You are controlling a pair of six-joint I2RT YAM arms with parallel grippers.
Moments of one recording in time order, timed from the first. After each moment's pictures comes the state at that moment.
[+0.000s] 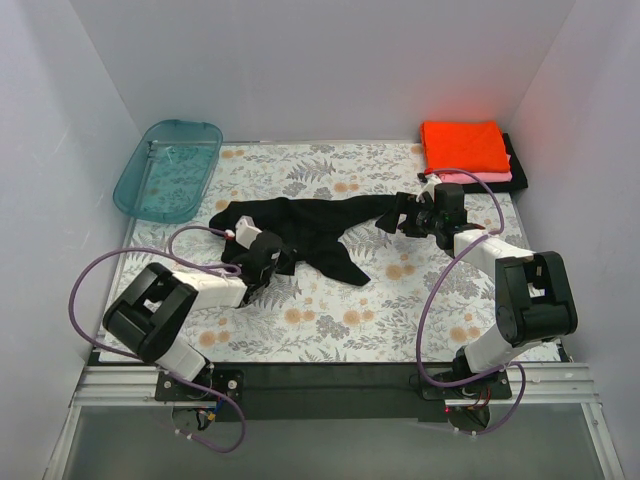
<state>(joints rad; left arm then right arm) -0.63 1.56 0.54 0.48 -0.35 -1.25 0.19 1.56 0.82 0.14 -0.45 0.39</state>
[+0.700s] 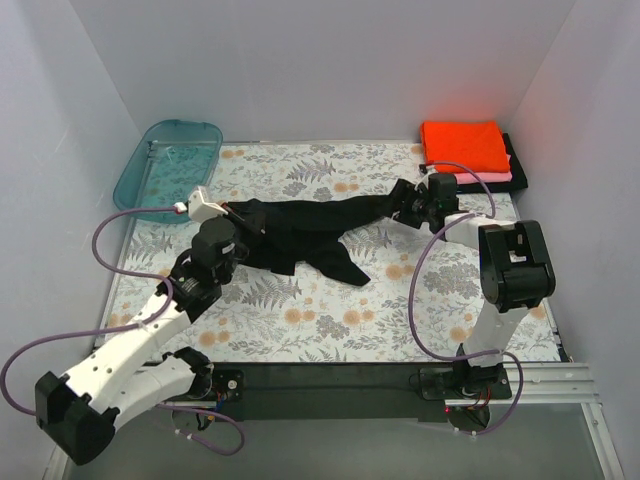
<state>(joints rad) -0.62 0.93 0.75 -0.05 -0.45 -0.96 0.17 1.80 0.97 0.22 -0.43 0.54</state>
